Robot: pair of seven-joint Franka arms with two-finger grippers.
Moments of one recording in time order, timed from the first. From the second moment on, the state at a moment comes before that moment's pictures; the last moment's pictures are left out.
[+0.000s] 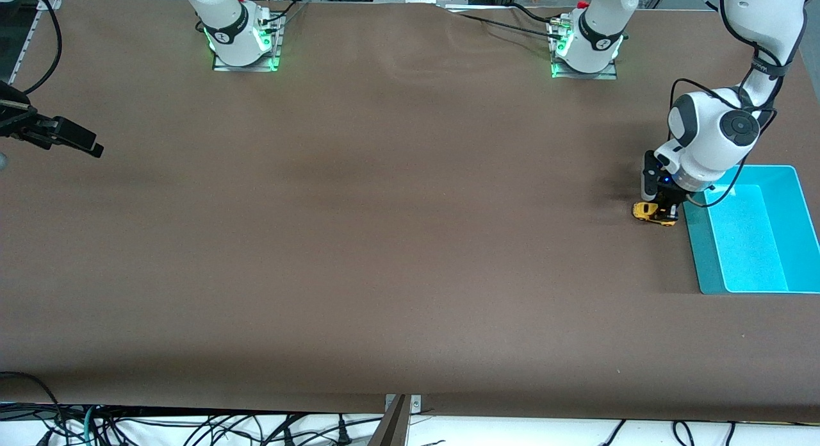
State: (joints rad) left arm 0.14 0.32 0.08 -2.43 0.09 2.88 1.89; right arm 0.02 0.02 -0.10 -1.65 0.03 1.63 0.08
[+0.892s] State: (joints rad) left arm 0.12 0.20 0.08 -2.09 0.00 2.26 1.88; right arm 0.01 0.02 -0.10 -1.65 0.03 1.63 0.08
